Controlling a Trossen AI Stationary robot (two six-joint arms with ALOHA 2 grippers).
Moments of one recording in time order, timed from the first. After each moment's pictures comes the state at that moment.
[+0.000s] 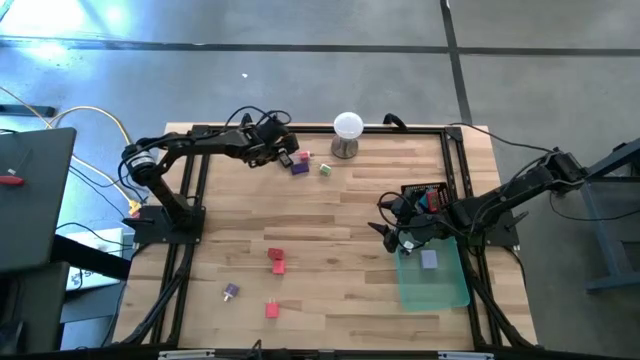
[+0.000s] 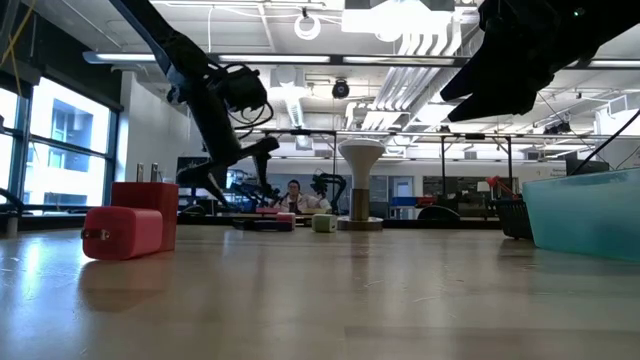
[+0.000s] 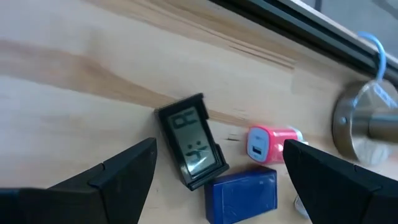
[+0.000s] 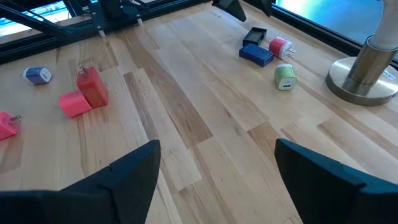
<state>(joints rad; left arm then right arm) 0.61 1.62 0.96 -0.27 -0.18 -1.20 0.36 1.09 0.55 -0.07 0.65 0.57</state>
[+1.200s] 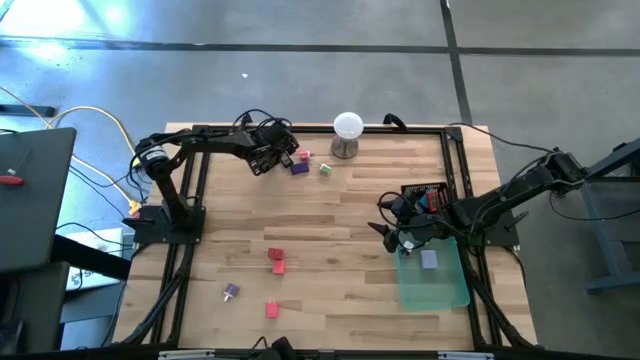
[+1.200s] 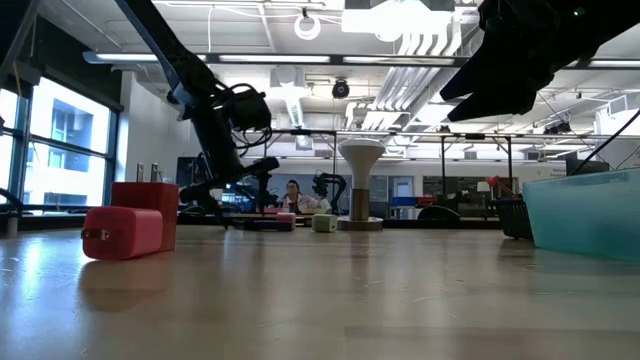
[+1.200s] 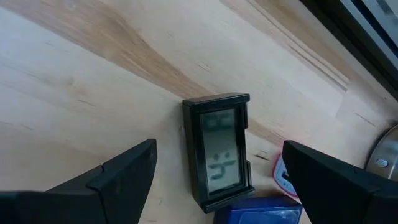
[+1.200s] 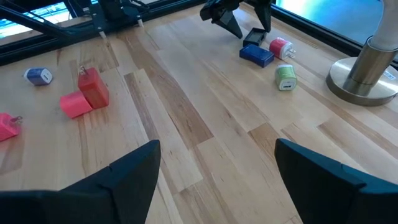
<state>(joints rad) 0.63 1.77 0.97 -0.25 -0.14 -1.44 0.36 1.09 0.55 -0.06 0.65 0.57</state>
